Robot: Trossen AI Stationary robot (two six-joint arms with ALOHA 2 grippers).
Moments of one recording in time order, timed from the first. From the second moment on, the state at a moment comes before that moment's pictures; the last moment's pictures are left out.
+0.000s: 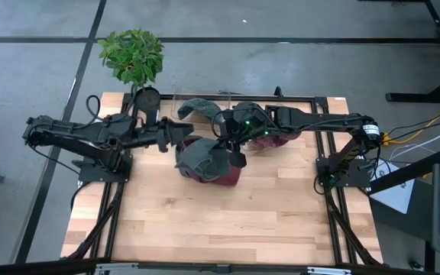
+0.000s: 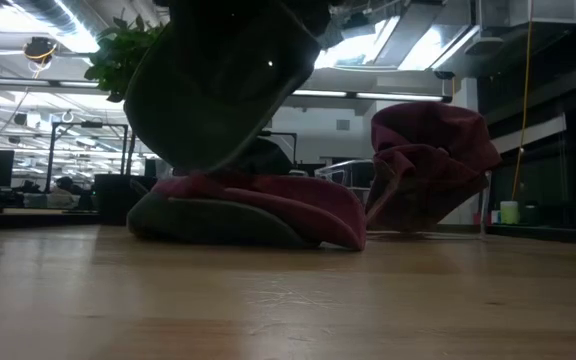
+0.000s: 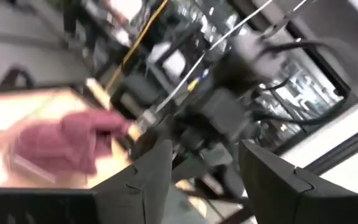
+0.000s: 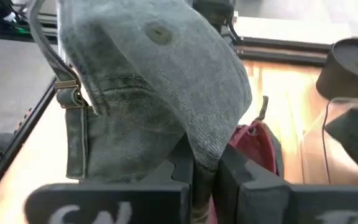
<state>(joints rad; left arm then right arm) -0.10 0.92 0.89 0.07 -0.34 -0.84 -0.07 1.63 1.59 -0.51 -0.19 -0.14</state>
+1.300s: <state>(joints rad) 0.13 1.02 0.93 -0.13 0.25 -0.46 -0.01 1.63 1.59 -0.49 -0.27 -0.13</state>
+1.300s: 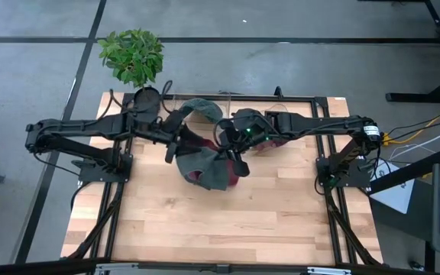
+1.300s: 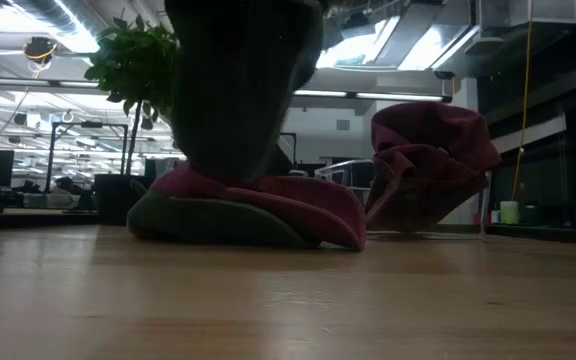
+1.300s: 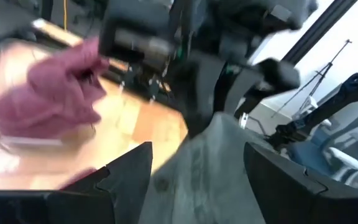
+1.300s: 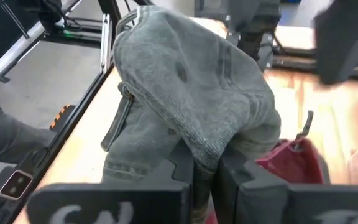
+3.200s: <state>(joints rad) 0.15 1.16 1.00 -0.14 0.64 -0.48 -0.01 1.63 1.59 -0.44 -0.37 -0.01</state>
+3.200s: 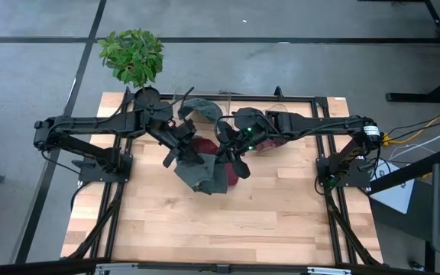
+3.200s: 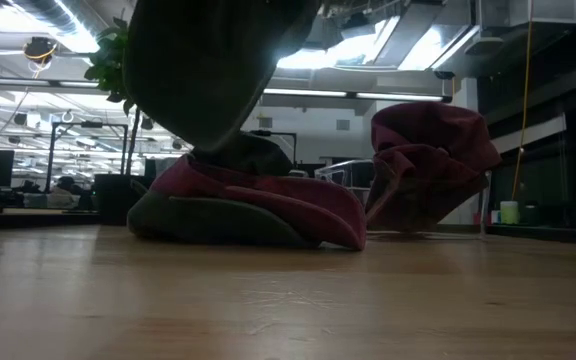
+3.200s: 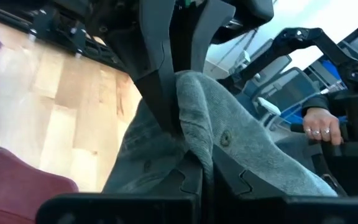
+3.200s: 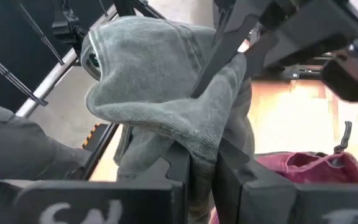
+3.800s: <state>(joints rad) 0.15 1.03 1.00 -0.30 0.42 -0.43 -0.03 1.63 1.59 -0.64 -0.42 0.10</state>
